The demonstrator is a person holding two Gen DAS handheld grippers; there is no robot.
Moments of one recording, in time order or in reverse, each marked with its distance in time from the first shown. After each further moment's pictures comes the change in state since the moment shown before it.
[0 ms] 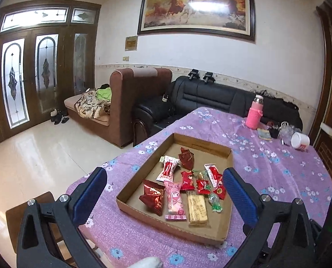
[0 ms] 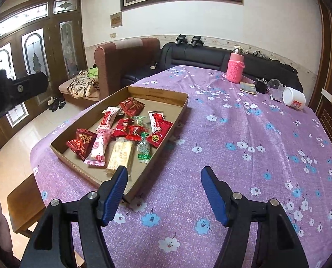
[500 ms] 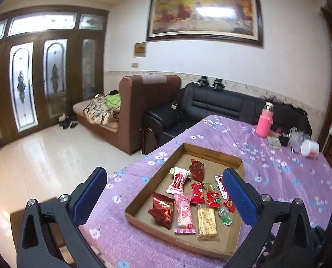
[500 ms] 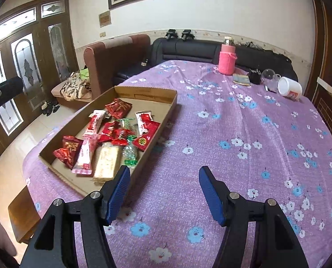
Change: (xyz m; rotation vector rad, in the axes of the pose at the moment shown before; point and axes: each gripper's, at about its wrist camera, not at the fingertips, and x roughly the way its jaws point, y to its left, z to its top) left arm 0.007 0.005 0.012 -0.034 -0.052 0.064; right arm 0.015 -0.016 0.010 0.062 0.027 -0.022
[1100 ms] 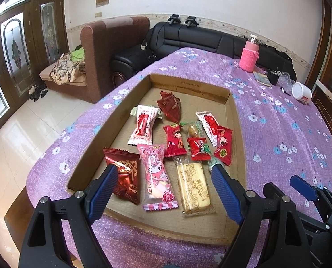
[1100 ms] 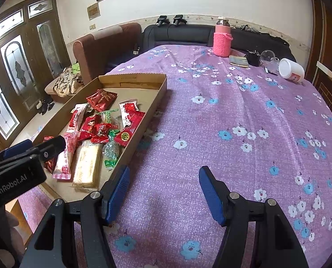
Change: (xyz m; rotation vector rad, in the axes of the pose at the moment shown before) left arm 0.102 -0.035 -0.043 0.157 0.385 -0.148; right arm 0.044 -0.020 0.004 0.068 0.092 -0.013
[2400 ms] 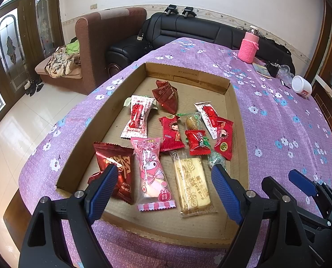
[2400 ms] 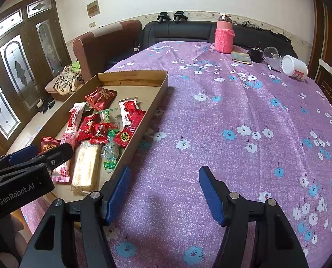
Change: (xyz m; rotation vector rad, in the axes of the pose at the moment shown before) left arm 0.025 0.001 0.001 0.010 0.070 -0.026; right arm 0.012 0.004 0.005 0.017 0.025 0.007
